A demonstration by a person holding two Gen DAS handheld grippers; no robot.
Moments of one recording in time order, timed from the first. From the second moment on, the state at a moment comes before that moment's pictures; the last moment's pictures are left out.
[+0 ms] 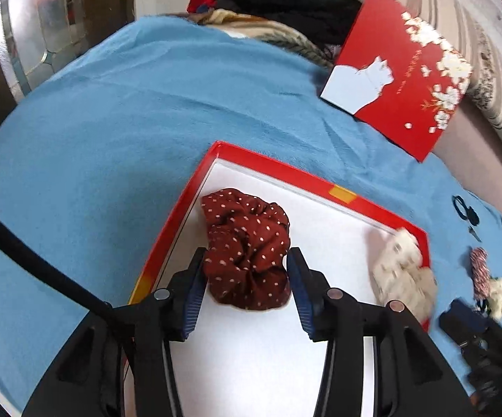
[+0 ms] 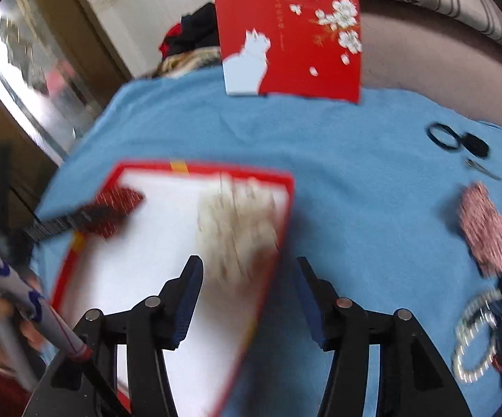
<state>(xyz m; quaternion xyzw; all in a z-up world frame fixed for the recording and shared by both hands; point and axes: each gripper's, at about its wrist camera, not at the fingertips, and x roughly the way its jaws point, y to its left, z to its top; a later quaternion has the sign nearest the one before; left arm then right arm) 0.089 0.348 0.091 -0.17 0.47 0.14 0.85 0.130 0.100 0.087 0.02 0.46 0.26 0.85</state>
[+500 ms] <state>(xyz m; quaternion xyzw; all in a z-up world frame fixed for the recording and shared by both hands) -0.045 0.291 0.143 -0.16 0.43 0.17 0.87 0.068 0.100 0.057 0.00 0.52 0.24 0.82</state>
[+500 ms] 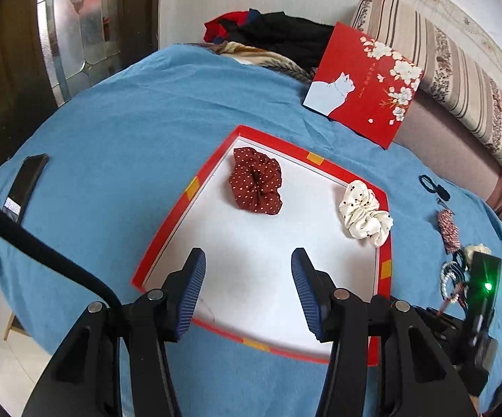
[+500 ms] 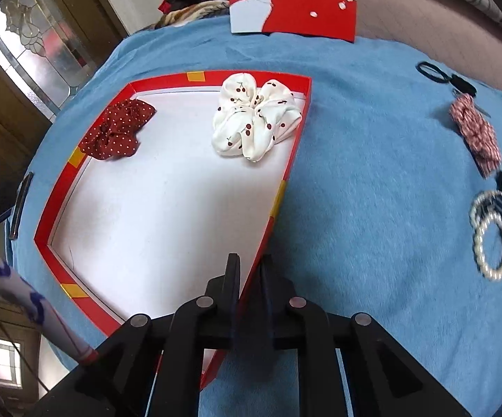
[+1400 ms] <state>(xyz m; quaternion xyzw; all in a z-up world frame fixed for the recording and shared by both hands) -0.163 0.087 0.118 -0.15 0.43 0.14 0.88 -0.076 -0.133 0.059 0.06 0.44 0.07 0.89</state>
